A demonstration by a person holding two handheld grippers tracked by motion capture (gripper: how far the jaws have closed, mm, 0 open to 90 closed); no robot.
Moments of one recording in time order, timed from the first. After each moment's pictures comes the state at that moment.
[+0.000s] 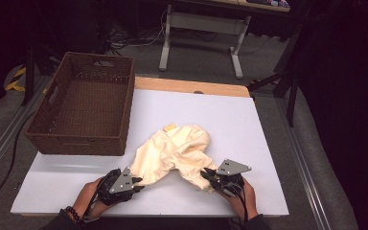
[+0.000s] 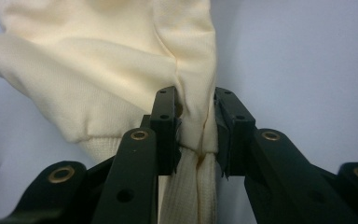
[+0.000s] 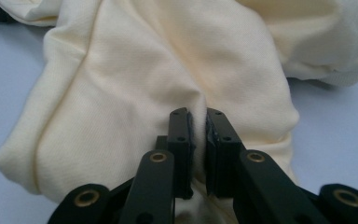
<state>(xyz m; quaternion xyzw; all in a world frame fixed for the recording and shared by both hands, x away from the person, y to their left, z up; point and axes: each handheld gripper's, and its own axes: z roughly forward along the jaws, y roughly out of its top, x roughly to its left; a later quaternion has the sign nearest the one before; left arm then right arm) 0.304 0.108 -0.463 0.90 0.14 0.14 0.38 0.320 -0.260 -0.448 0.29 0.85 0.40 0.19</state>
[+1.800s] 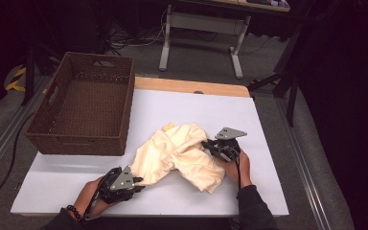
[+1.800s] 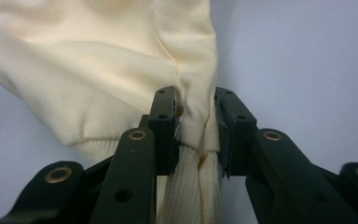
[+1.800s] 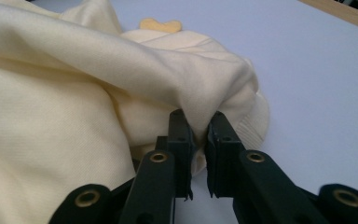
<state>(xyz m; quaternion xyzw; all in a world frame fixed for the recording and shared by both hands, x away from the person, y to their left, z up) 0.310 0.107 -0.464 0.91 0.14 0.12 0.38 0.417 -0.262 -0.434 0.32 0.83 0.40 0.21</state>
